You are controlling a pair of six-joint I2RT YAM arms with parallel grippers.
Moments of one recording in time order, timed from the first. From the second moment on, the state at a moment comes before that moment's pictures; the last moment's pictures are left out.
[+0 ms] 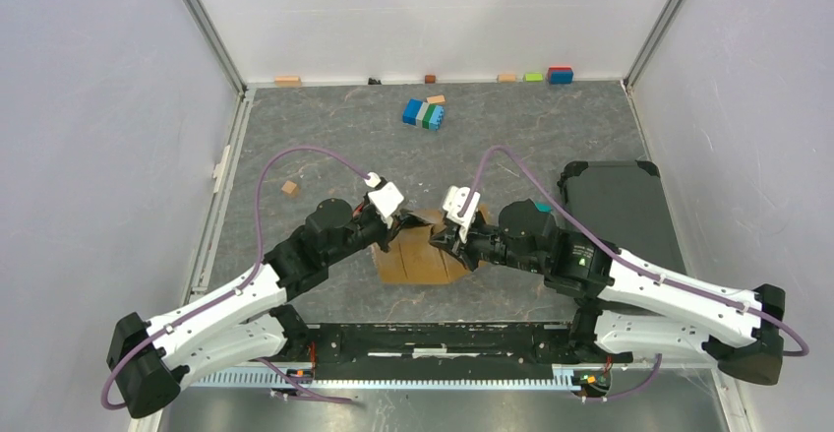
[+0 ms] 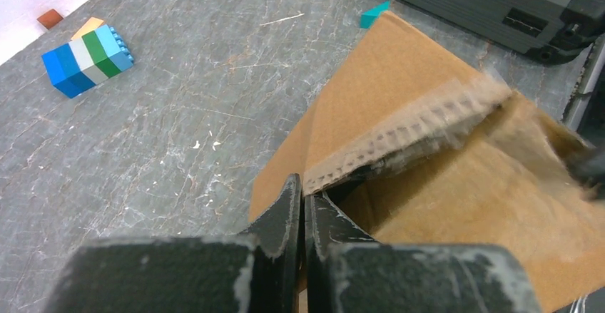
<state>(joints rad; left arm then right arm) -0.85 0.87 0.60 0.04 0.06 0.09 1.15 0.96 0.90 -0.24 -0.03 -0.04</state>
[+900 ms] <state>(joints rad) -0.85 0.83 0.65 -0.02 -0.08 0.03 1.19 1.29 1.50 -0.85 0.55 0.23</state>
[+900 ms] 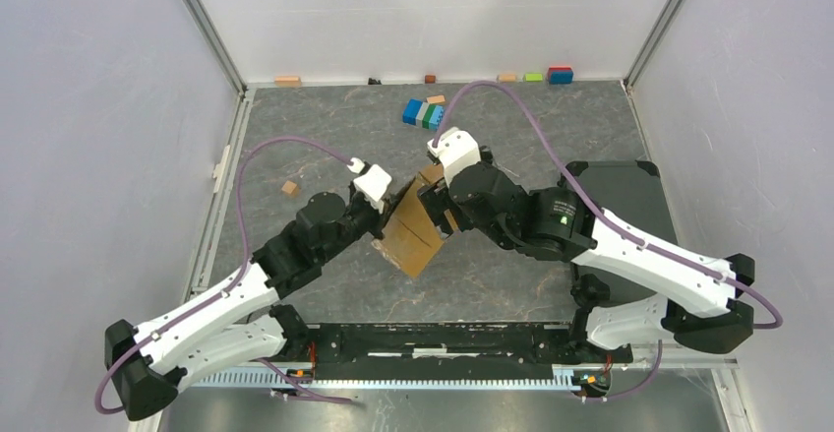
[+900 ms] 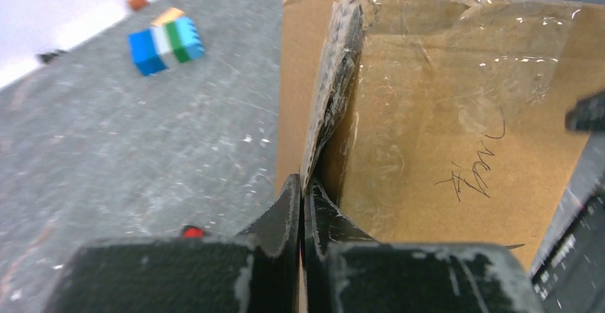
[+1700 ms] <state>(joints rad) -0.95 1.49 1.43 -0.72 -0.52 -0.18 0.68 1.29 0.86 -0.30 0.19 0.39</state>
